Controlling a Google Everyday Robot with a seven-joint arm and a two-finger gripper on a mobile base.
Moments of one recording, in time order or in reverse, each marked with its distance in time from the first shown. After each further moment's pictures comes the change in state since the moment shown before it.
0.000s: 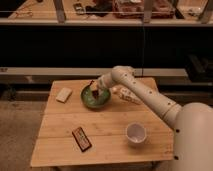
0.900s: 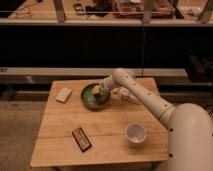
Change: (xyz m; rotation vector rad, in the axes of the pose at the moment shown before) arm -0.021 0.020 0.021 0.017 -0.053 -0.050
